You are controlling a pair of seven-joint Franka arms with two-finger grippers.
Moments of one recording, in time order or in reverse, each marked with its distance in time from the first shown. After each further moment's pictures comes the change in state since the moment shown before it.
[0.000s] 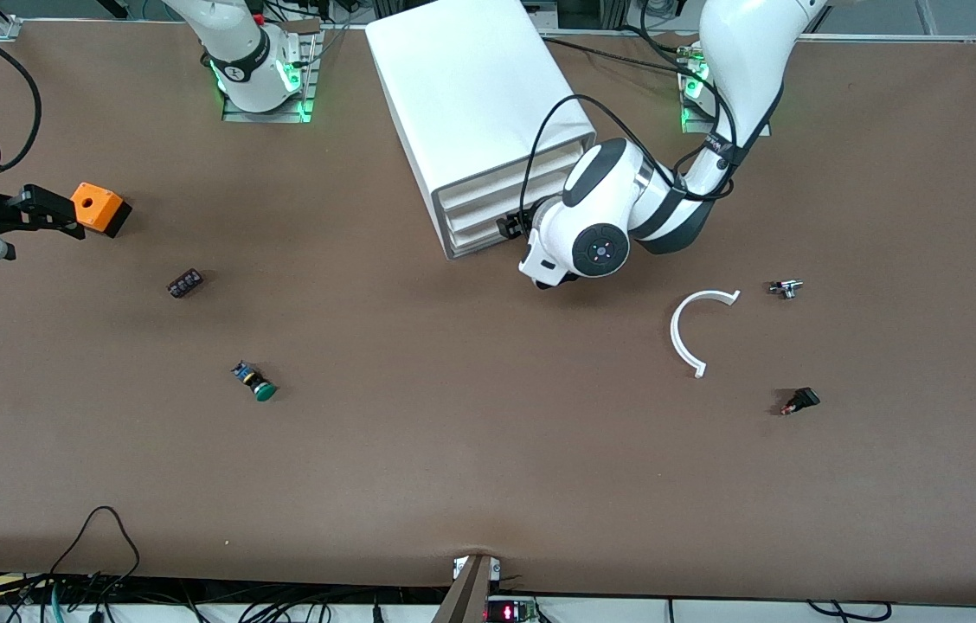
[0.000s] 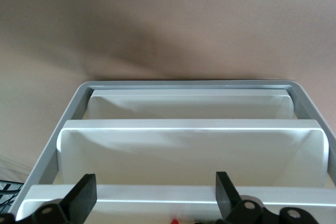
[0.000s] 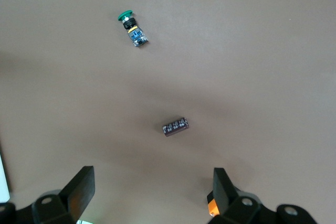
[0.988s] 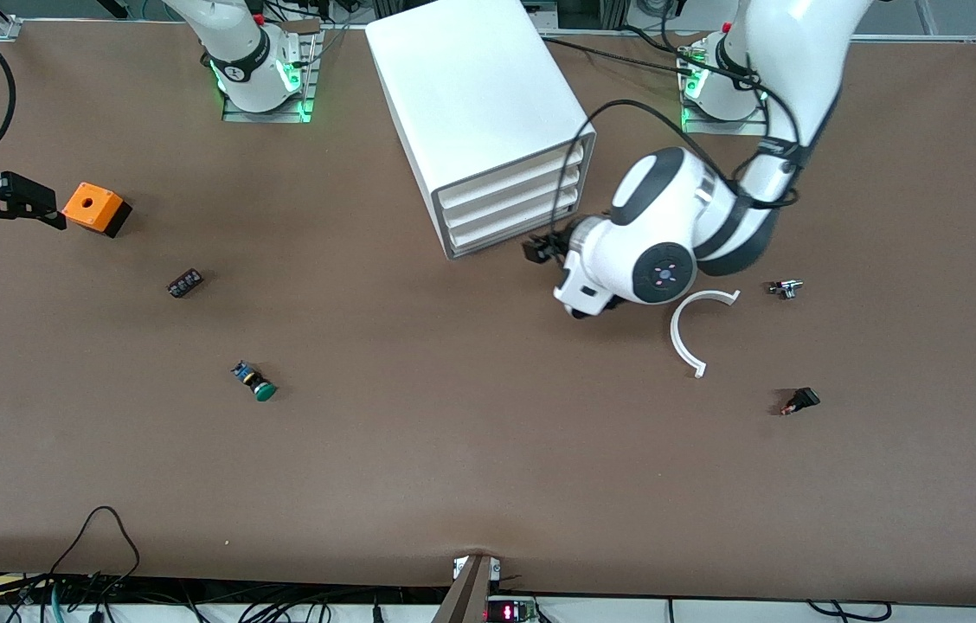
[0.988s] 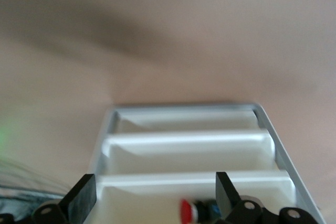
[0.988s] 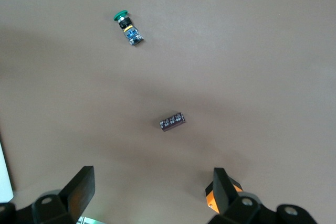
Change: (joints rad) left arm 0.111 -0.004 0.010 0.215 0.127 -0.173 0.055; right arm -0.002 -0.022 -0.016 0.019 -0.005 -0.034 0.001
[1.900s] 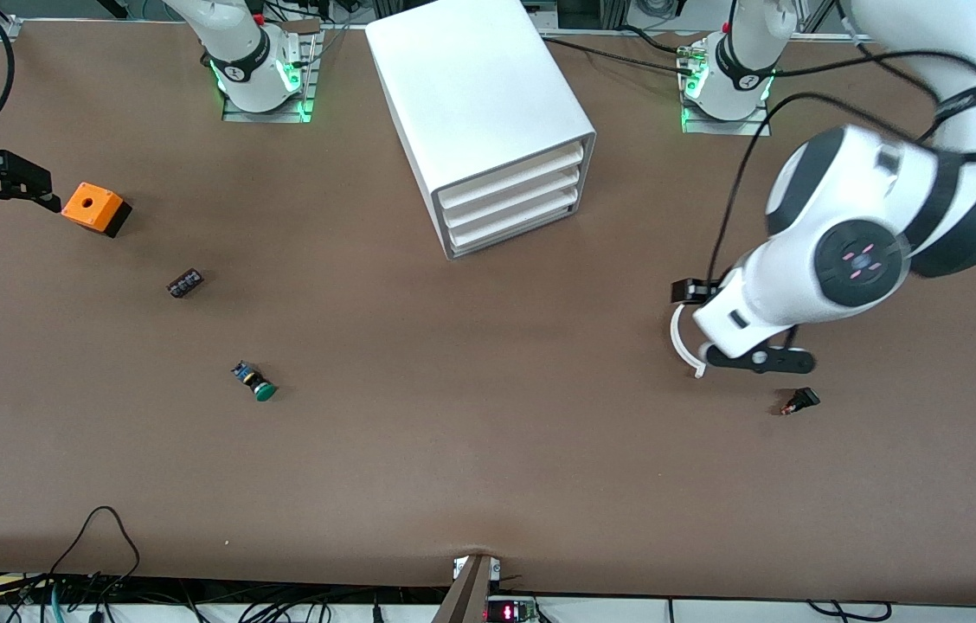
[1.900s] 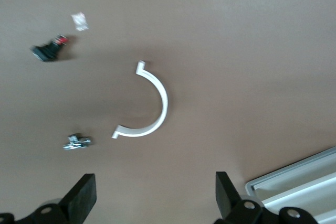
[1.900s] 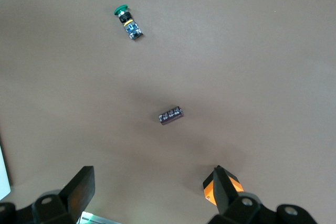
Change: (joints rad) left arm 0.187 -0.057 0.003 0.266 0.406 -0.174 0.596; right arm -0.018 -0.064 0.021 -0.054 -0.018 0.002 0.000
